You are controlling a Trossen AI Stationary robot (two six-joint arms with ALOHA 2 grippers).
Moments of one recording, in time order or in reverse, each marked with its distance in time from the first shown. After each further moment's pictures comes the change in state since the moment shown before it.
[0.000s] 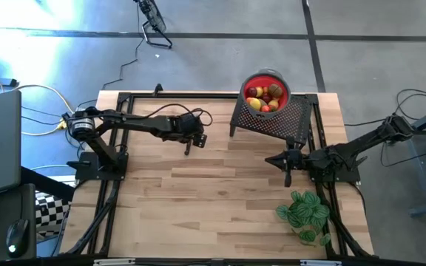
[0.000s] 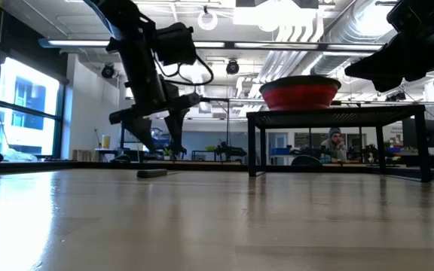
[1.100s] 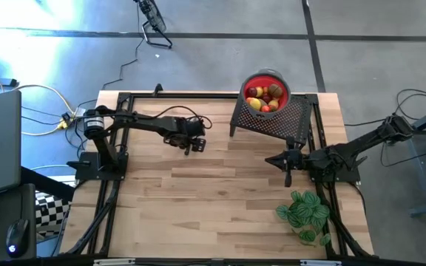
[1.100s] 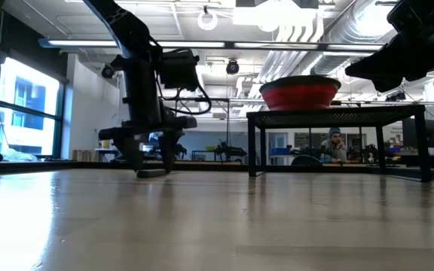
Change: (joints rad) left arm 0.012 0.120 0.001 -0.071 0.232 -0.110; right arm 0.000 -0.005 0.000 -0.005 -0.003 0.004
